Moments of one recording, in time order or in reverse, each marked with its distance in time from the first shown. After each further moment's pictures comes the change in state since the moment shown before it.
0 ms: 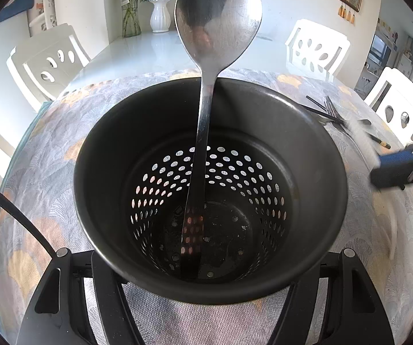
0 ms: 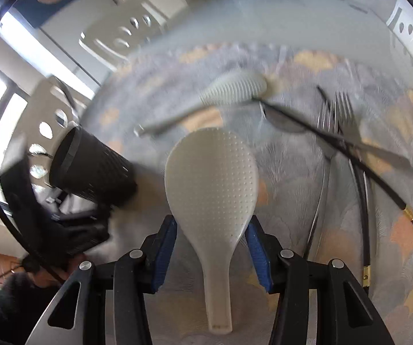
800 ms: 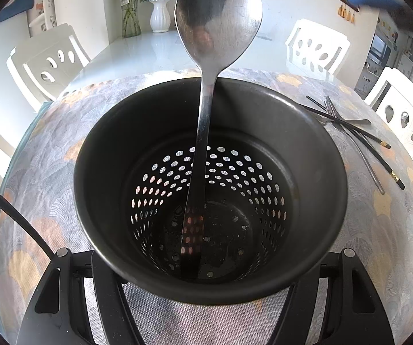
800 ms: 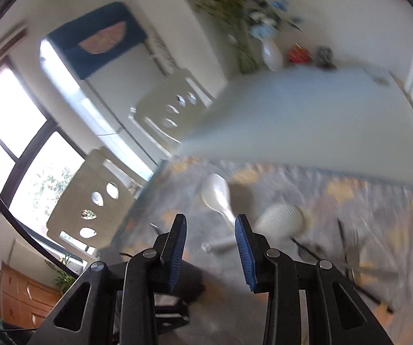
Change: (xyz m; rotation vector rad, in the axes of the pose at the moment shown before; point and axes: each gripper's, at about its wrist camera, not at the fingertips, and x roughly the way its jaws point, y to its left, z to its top) left arm 0.002 -0.003 0.001 0.001 0.001 0.002; right arm -0.088 0.044 0.093 -0.035 -0.269 0.132
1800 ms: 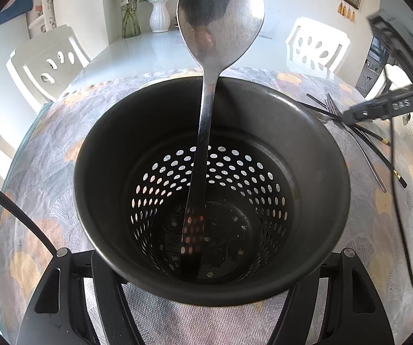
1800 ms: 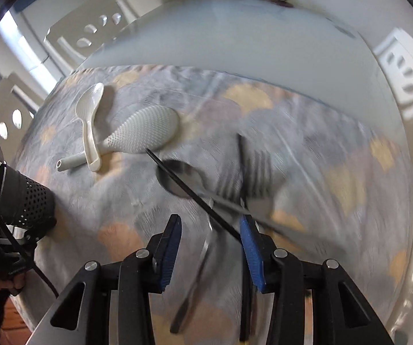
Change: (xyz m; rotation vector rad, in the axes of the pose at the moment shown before) left arm 0.004 0.000 0.002 0.006 0.003 0.008; right arm 0.078 -0.121 -0.053 -0.122 0.312 -0.345
